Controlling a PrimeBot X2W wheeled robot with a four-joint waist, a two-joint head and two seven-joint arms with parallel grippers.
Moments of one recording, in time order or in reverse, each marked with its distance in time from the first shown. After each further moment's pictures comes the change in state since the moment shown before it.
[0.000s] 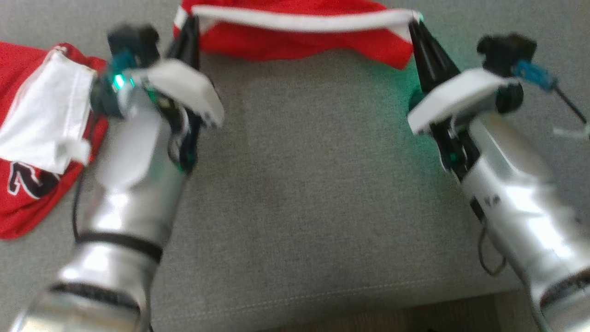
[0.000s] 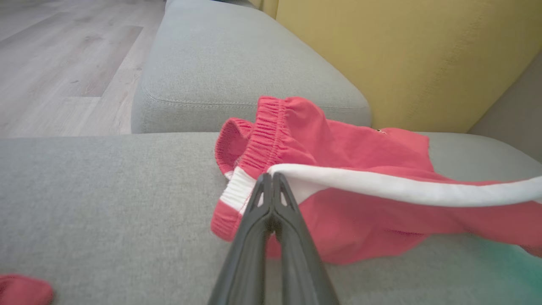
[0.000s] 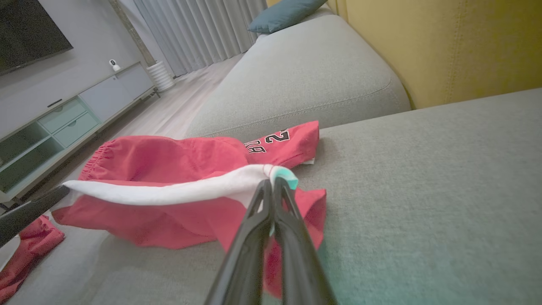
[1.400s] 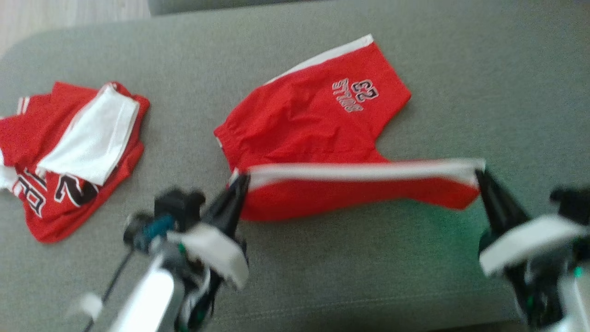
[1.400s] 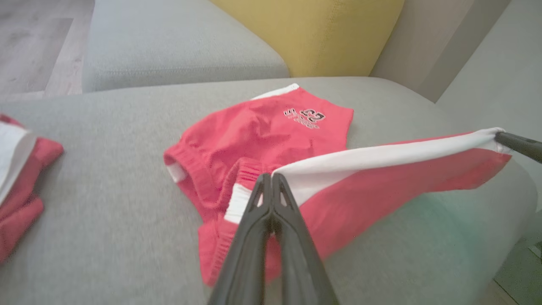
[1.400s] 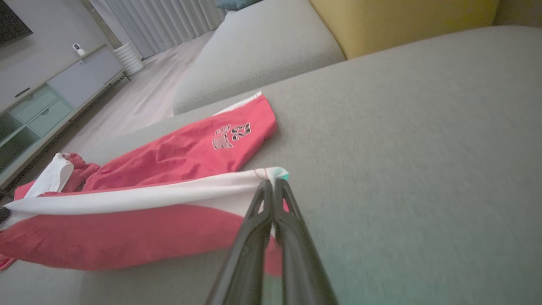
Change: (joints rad) left arm 0.811 0.149 -0.083 -0.970 0.062 0.060 0.327; right arm 0.925 0.021 -0.608 -0.949 -0.316 0.000 0.503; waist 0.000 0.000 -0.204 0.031
